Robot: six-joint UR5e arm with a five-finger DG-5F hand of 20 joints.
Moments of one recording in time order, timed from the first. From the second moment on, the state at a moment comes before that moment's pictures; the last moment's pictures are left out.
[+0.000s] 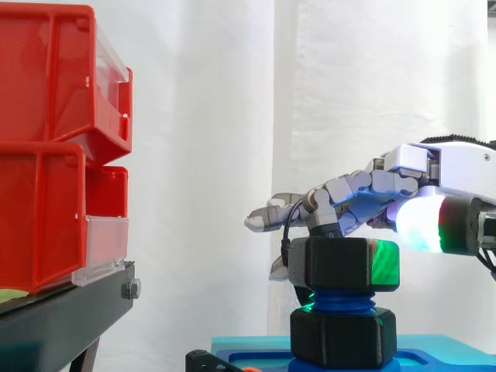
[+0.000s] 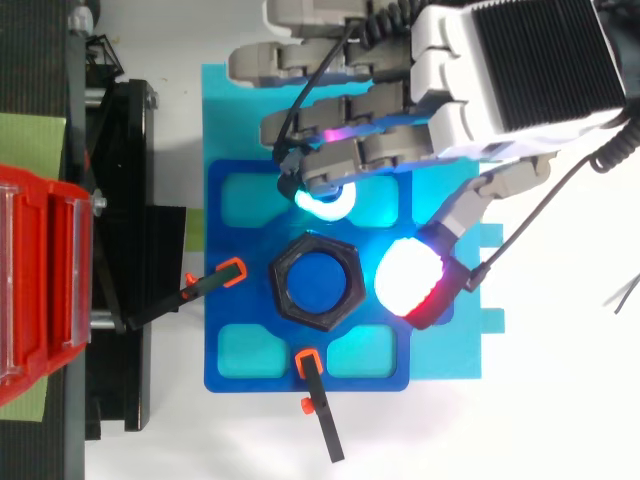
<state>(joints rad) -0.07 -2.26 -1.35 -2.46 -1.94 -1.31</state>
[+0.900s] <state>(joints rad) -0.08 -2.27 -1.14 -2.51 -2.05 -1.05</state>
